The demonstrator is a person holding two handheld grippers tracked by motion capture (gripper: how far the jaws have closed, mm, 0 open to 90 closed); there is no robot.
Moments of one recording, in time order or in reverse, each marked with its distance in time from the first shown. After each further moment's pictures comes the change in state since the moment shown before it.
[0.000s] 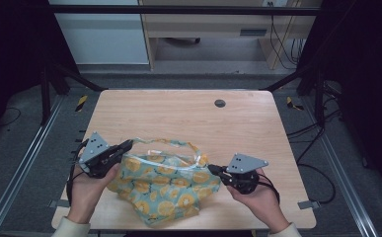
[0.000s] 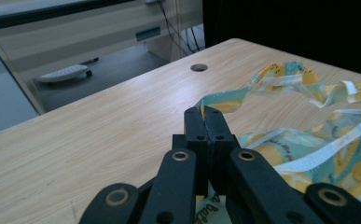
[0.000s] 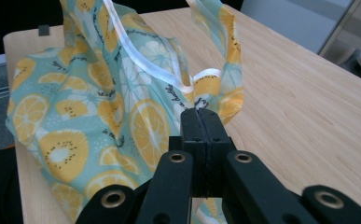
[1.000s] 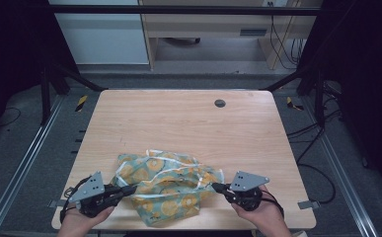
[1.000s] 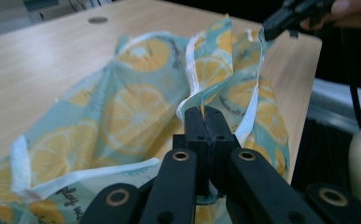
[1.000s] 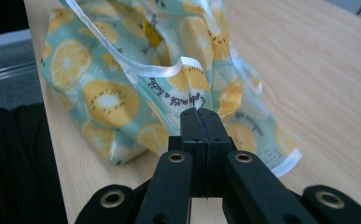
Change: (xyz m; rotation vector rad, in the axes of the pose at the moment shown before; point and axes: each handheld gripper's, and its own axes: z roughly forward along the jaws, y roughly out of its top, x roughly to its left) left arm -0.027 -0.083 -0.024 0.085 -0.382 0.040; right arm 0.018 -0.045 -0.004 0.080 0.057 0.009
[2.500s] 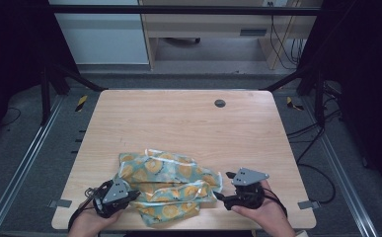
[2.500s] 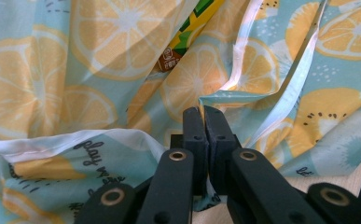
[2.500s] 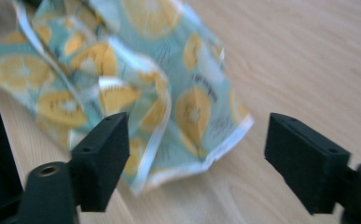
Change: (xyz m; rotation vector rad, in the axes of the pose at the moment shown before) left arm 0.001 -0.022 0.037 0.319 0.134 0.094; right arm -0.014 -0.007 0.004 0.069 -0.095 0.092
